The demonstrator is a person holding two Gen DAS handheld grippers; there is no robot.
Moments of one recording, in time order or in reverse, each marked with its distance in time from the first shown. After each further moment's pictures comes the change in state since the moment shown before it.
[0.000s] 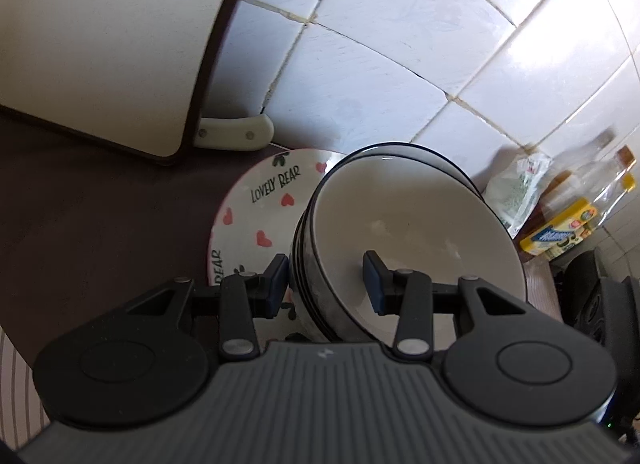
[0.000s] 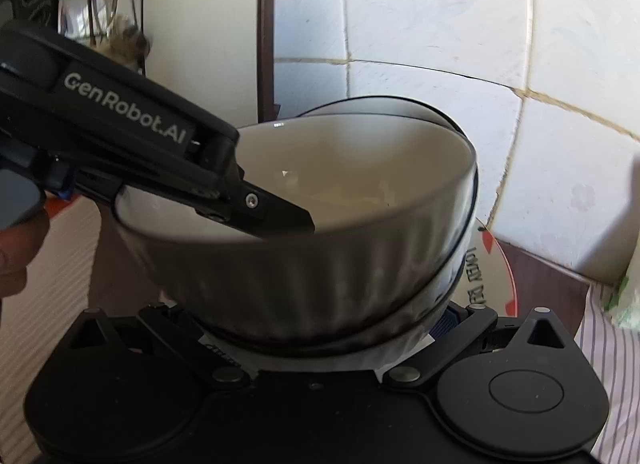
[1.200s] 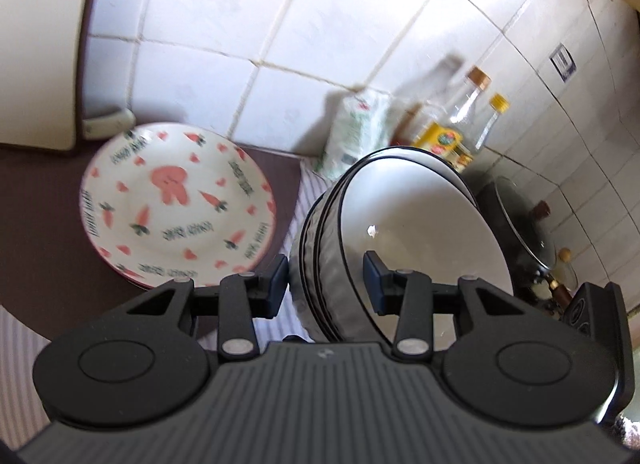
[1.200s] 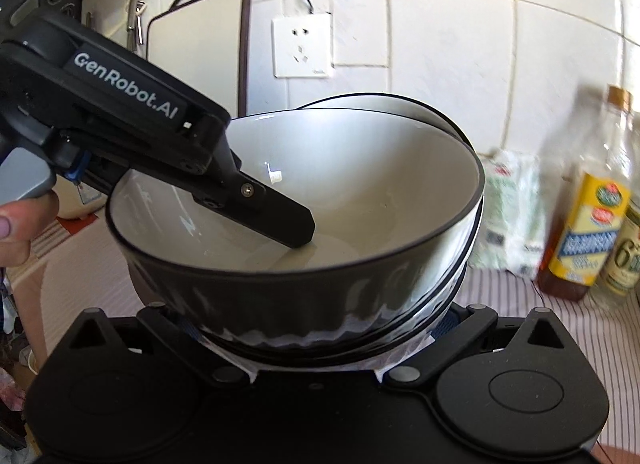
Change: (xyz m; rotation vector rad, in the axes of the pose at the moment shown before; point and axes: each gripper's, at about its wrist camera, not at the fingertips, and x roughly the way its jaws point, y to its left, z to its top) left arm -0.094 -0.128 -0.045 0.169 0.056 -0.125; right arm -0.166 0.009 -0.041 0.071 -0.141 -0.121
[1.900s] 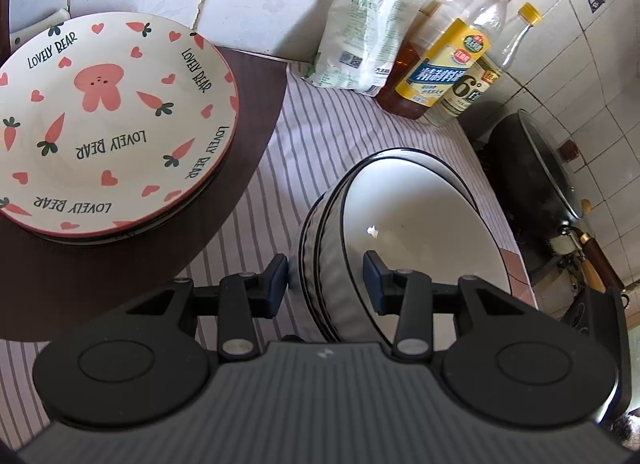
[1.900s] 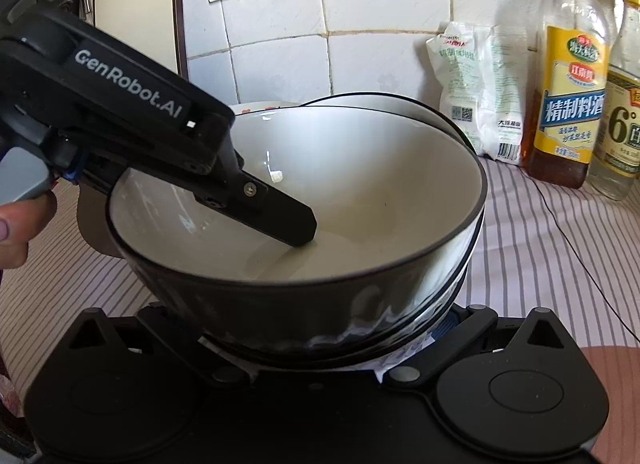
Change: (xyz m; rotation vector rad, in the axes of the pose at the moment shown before) left arm 0.108 -0.007 -0.042 0.008 0.186 -0.037; right arm 0.021 -0.046 -0.083 0.137 0.100 -0.049
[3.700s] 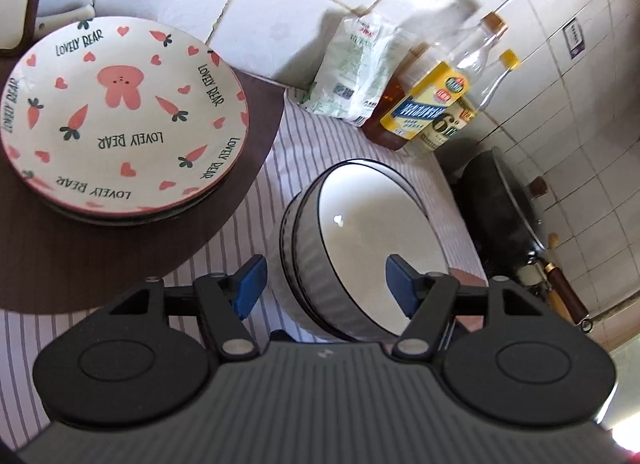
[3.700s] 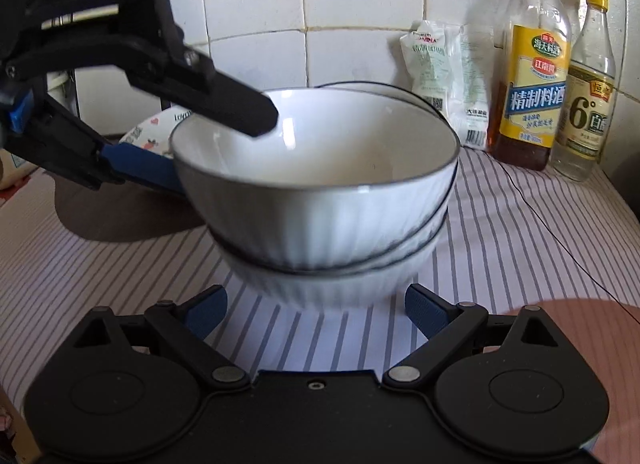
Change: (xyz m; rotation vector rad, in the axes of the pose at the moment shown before) left arm -0.029 0.011 -0.013 -0.080 -0.082 -0.080; right arm -0.011 0.016 -0.012 0.036 -0.001 -0.108
